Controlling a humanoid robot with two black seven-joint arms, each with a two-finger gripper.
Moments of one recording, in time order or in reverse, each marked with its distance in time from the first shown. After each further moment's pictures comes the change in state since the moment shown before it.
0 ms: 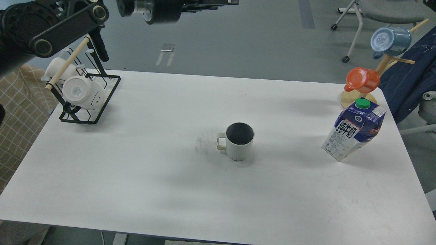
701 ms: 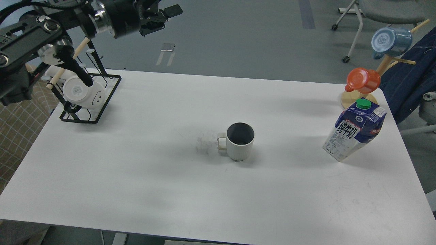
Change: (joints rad) left arm 0.210 0.089 -0.118 -0.009 -0.357 0.000 -0.005; right arm -0.138 -0.379 -0.015 0.124 -0.782 -0.069 0.240
